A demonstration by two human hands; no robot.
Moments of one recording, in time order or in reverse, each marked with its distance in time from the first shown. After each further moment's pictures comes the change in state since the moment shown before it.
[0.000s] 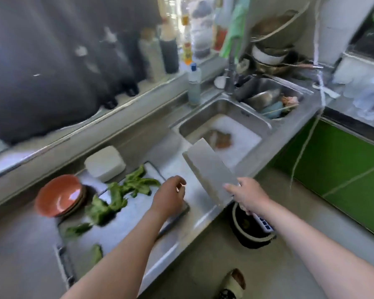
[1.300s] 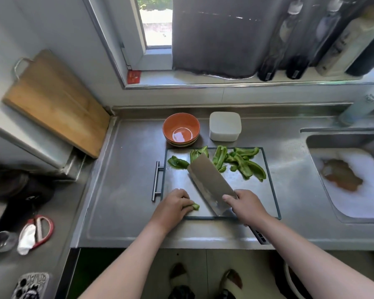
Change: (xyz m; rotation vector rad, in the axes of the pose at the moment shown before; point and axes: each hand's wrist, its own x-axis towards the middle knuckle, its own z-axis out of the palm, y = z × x) left_hand -0.226 -0.168 -0.061 0.081 0.355 -0.269; right_hand -0.007 -0.082 0.247 -0.543 -0.510 -0.296
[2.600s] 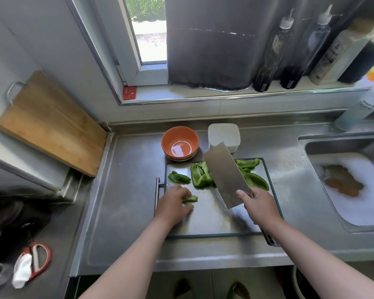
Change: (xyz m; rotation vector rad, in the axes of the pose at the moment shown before) left_hand 0.057 -0.013 -0.024 -0.035 -0.043 -0.255; right_hand 0.018 -0.012 -0.022 0.167 0.291 0.022
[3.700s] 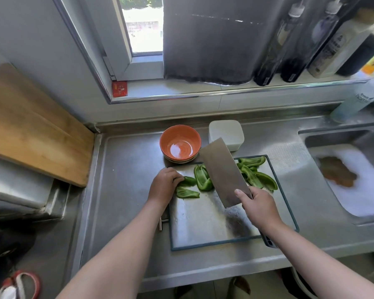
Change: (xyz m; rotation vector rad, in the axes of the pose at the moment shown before) left_hand 0.085 -0.054 -0.020 -0.131 0.136 0.157; right_hand 0.008 -0.014 0.043 0.049 0.068 0.022
